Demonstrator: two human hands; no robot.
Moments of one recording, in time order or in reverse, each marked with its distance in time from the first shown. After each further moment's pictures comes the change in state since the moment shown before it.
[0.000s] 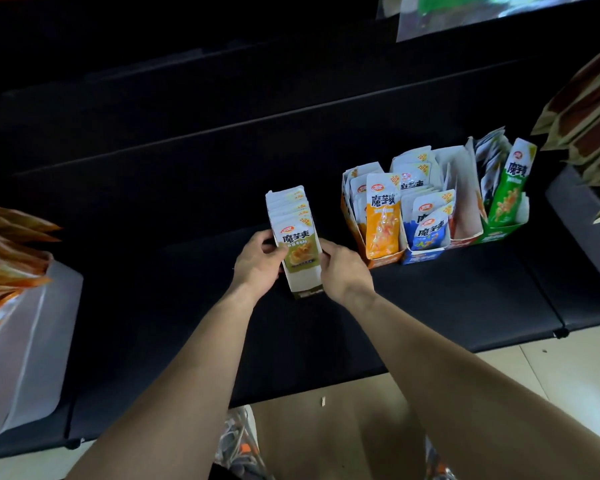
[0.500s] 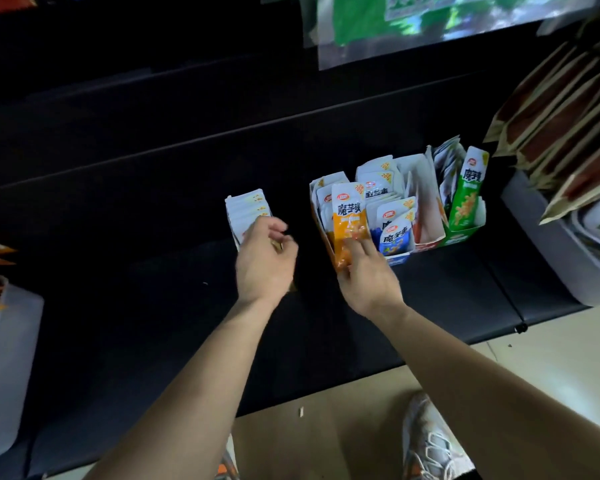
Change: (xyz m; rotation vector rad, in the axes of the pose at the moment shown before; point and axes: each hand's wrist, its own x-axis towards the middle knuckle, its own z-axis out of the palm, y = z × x) left_hand -0.028 0.050 0.051 0.096 0.227 0.350; right_hand -0.016 0.055 -0.058 -0.238 0.195 -0.055
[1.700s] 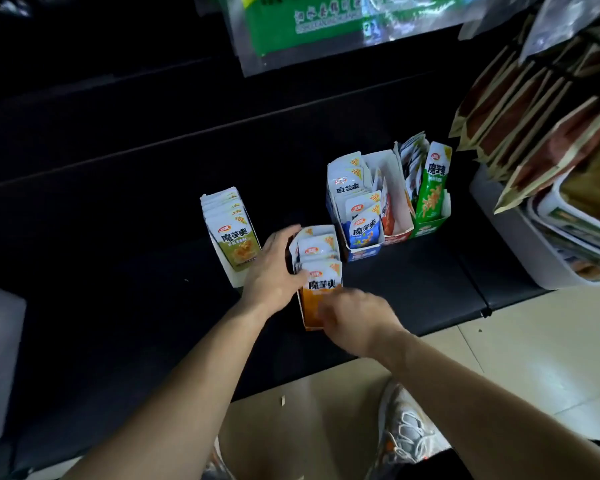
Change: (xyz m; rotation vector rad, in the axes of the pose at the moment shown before) left_hand -0.029 0.004 0.033 0.206 -0.374 0.135; right_hand -0.068 0.020 -0.029 -0.226 -0.386 -0.164
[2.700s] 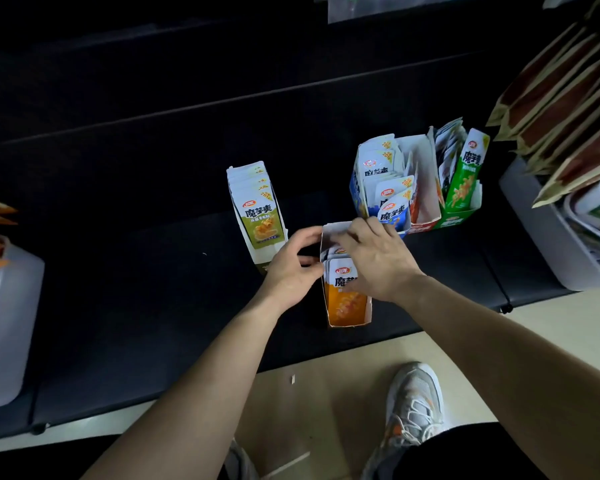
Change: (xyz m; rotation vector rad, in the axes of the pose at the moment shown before) left_hand -0.027 -0.013 -0.004 -0.471 -0.114 -0.156; right_hand 0.047 0.011 -0.023 -0.402 0.228 -0.214
